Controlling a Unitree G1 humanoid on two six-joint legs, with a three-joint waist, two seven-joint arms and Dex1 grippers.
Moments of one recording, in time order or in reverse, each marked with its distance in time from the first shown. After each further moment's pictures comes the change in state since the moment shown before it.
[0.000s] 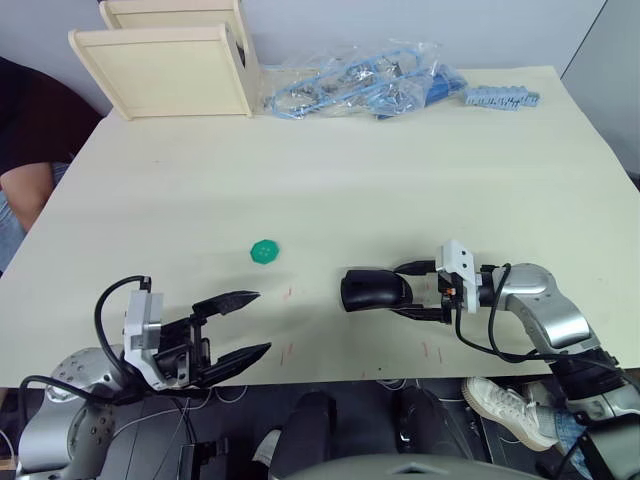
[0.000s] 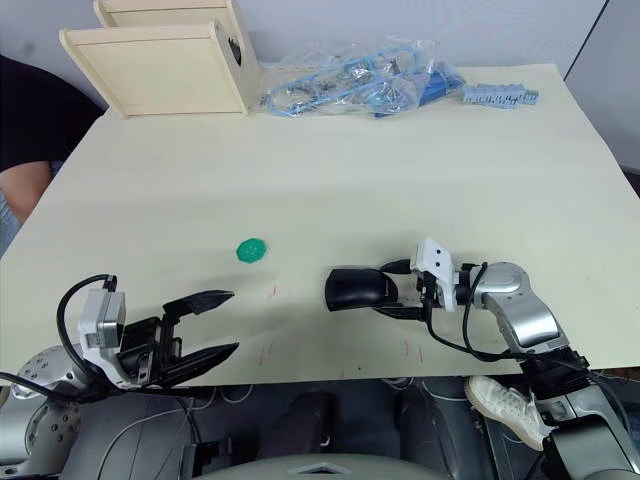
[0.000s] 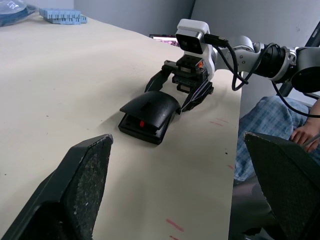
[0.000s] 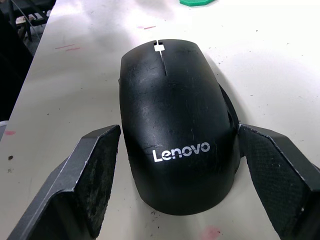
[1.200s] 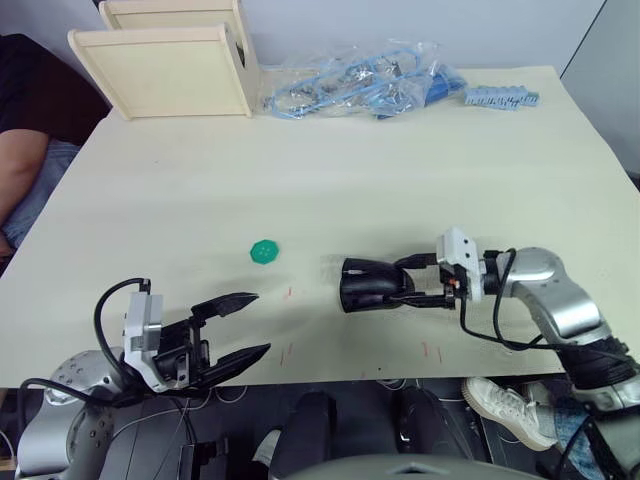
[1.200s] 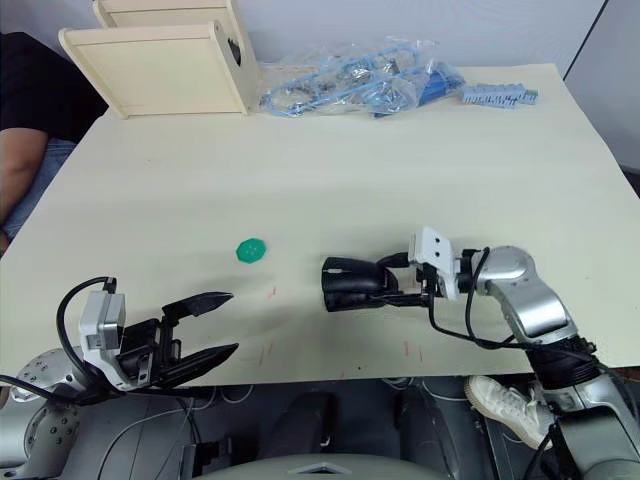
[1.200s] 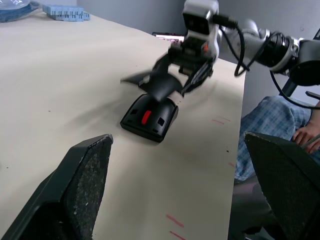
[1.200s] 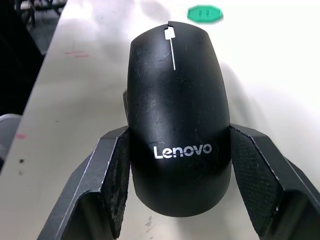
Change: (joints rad) left arm 0.013 0.000 0.001 0.000 0.001 -0.001 0.010; right arm -0.089 -0.067 0.002 -0.139 0.004 0.093 0.024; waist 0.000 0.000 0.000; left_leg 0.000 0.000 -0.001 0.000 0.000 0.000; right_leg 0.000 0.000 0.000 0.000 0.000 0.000
